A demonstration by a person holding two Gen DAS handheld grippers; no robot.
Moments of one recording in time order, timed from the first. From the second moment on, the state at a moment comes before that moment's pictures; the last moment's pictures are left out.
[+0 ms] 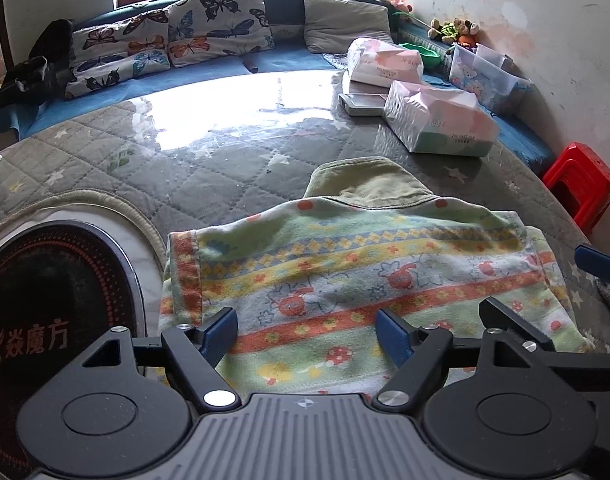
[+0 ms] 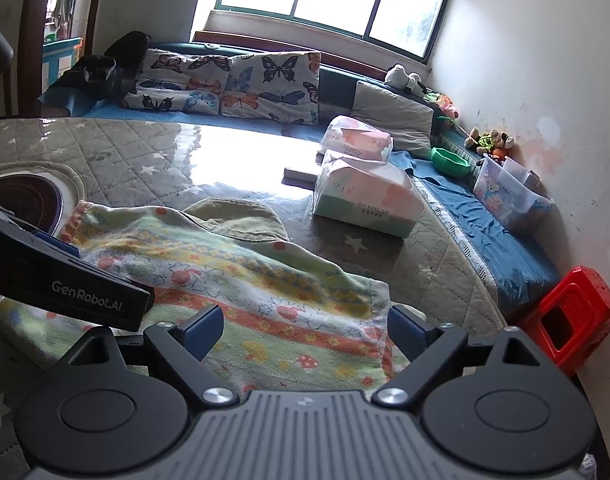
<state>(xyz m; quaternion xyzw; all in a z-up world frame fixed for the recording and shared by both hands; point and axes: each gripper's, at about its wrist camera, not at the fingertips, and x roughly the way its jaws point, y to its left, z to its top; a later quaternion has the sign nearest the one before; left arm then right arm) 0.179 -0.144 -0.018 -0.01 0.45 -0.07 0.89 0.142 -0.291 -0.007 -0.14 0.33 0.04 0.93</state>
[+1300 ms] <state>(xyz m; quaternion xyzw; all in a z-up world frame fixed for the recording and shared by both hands) 0.189 -0.081 -0.017 -0.03 0.42 -0.04 0.91 0.179 -0.308 -0.018 -0.06 0.35 0.06 0.93</state>
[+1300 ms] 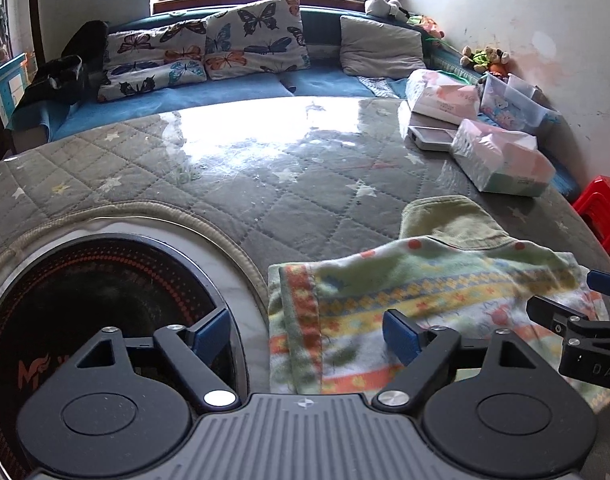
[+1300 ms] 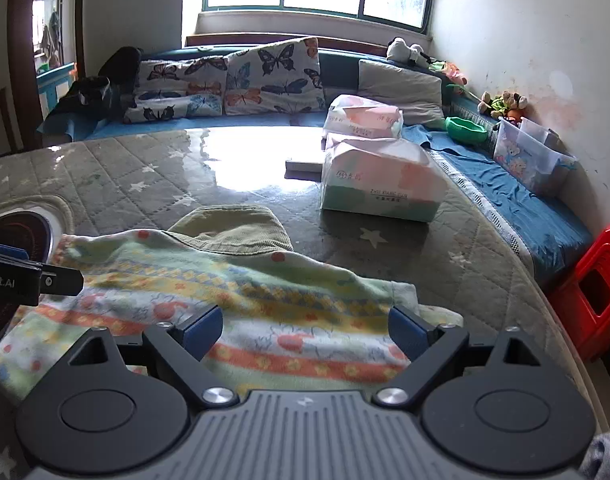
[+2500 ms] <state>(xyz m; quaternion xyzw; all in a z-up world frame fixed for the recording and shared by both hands) 0.071 -0.078 -0.004 -0.02 0.38 -0.07 0.92 0.064 -0.308 -0.018 0.02 0.34 0.07 0.94</state>
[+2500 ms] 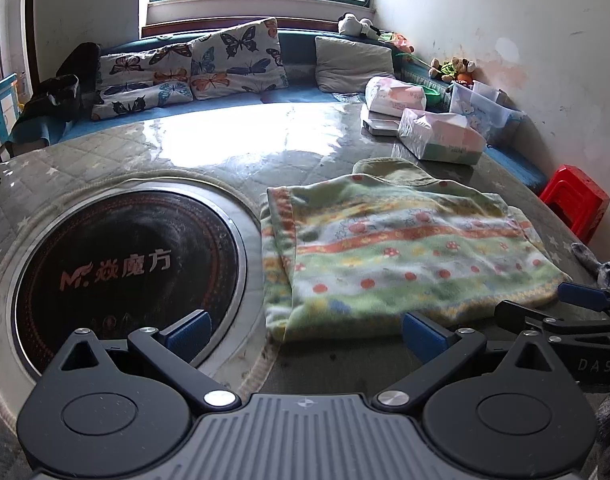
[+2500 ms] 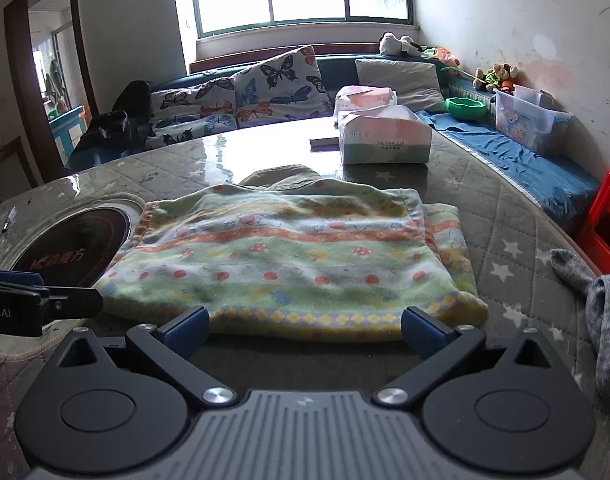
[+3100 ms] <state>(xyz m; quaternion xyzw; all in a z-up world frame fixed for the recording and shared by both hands) 0.036 -0.075 -0.004 -0.02 0.38 -0.08 0.92 0.032 -0.293 -0.018 0.03 0.34 0.07 0.94</state>
